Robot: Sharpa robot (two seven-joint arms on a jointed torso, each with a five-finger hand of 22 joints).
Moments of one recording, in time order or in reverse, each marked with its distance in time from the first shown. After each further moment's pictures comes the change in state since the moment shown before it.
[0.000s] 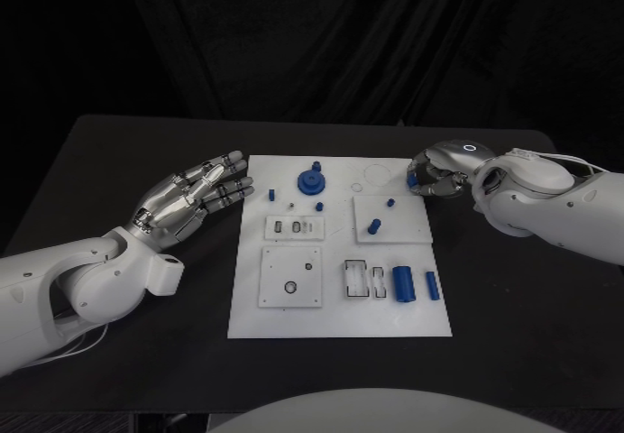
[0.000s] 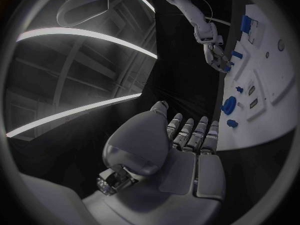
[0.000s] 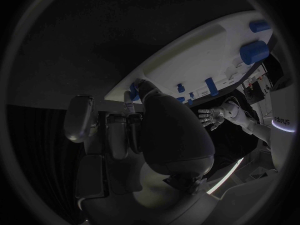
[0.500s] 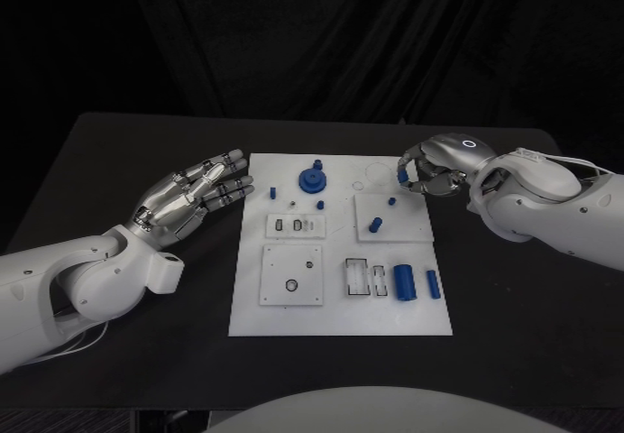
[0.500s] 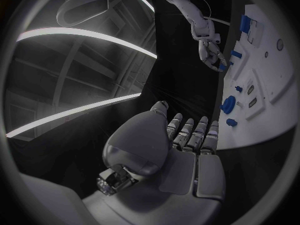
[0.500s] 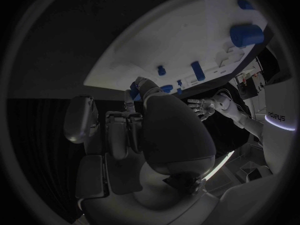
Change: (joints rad) left arm -0.001 -0.006 0.000 0.001 0.000 0.001 -0.003; left_hand 0.000 0.000 0.000 0.000 0.000 0.000 0.000 0.000 0.000 0.000 0.000 0.000 0.000 0.000 0.000 0.000 0.000 0.000 0.000 0.000 0.000 0.000; right arm 0.024 -0.043 0.003 0.161 0.000 -0.096 -0.001; right_hand -0.009 -0.010 0.003 0.003 -0.017 0.021 -0.006 0.050 0.041 0.000 -0.008 0.000 0.000 -0.001 -0.001 0.000 0.000 0.000 0.005 -0.005 0.001 0.000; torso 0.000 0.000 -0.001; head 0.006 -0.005
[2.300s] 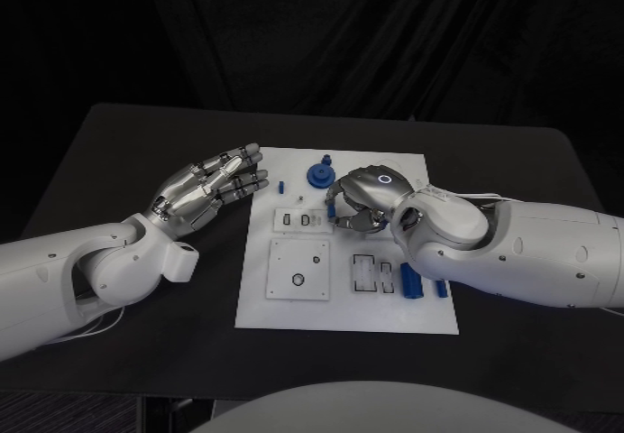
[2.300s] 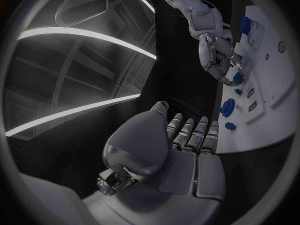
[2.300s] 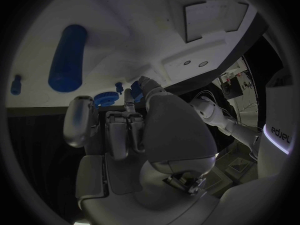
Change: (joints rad) left arm 0.000 0.021 0.000 -0.009 0.000 0.000 -0.007; left_hand 0.000 0.000 0.008 -0.003 0.000 0.000 0.000 0.000 0.000 0.000 0.000 0.000 0.000 0.000 0.000 0.000 0.000 0.000 0.000 0.000 0.000 0.000; right arm -0.090 0.256 0.001 0.117 -0.150 0.026 -0.257; right_hand -0.036 -0.023 -0.007 0.007 -0.036 0.010 0.011 0.010 0.014 -0.001 -0.001 0.000 0.000 0.002 -0.005 0.000 0.000 0.000 0.022 -0.008 0.019 0.000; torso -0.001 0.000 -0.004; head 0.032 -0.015
